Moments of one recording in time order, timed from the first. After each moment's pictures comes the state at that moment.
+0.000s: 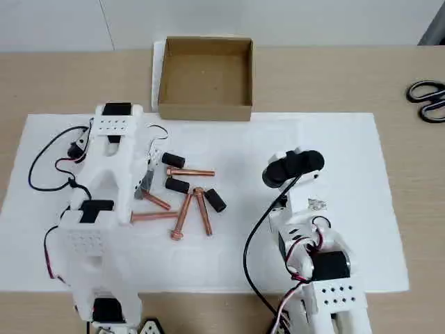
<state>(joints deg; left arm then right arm) -4.4 36.7 -14.3 98.2 70.6 -10.1 -70.7 77.5 48.0 5.7</state>
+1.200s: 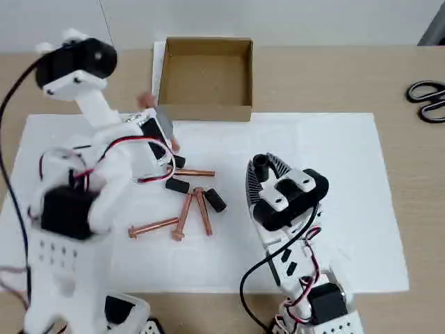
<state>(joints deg) 11.3 -38.8 10.3 69.2 36.1 -22.8 -102.9 88.2 25.8 5.7</state>
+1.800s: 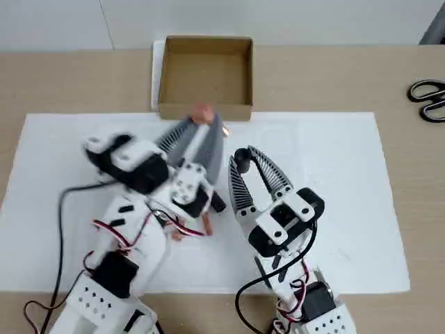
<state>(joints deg) 28.5 -68.0 64.2 7.3 13.3 -29.1 -102.9 96.0 2.9 5.8</state>
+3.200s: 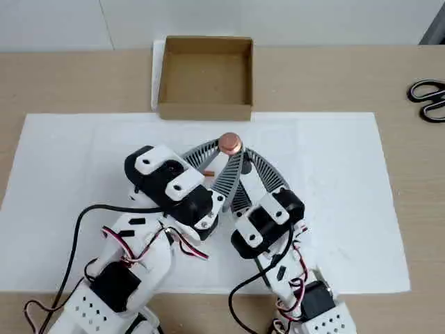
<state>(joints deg) 35.1 -70.6 63.3 17.9 1.6 -29.3 -102.8 96.0 4.0 16.7</state>
